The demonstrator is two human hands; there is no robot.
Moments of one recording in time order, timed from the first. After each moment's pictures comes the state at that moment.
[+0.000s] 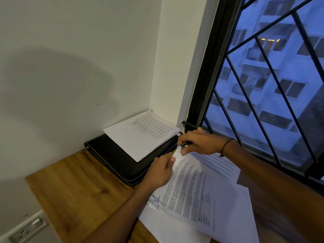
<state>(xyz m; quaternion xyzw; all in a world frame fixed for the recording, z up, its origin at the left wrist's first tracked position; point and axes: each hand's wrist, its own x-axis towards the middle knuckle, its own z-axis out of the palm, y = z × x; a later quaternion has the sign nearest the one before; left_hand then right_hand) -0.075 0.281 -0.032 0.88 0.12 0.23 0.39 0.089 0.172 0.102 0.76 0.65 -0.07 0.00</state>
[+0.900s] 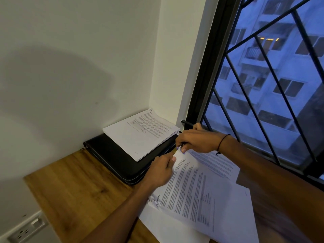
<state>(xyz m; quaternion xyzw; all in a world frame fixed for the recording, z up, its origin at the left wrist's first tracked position) -0.072 0.281 -0.032 0.89 0.12 0.23 0.37 0.082 0.184 0.106 0.74 0.66 -0.04 0.10</state>
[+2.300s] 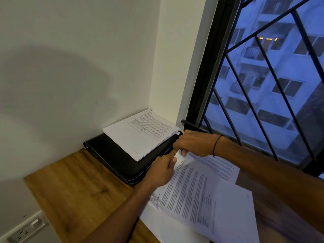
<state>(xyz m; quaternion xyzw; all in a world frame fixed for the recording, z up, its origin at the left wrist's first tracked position) -0.061 0.289 -0.049 0.90 0.12 0.22 0.35 0.082 0.195 0.091 0.66 0.73 0.01 0.17</state>
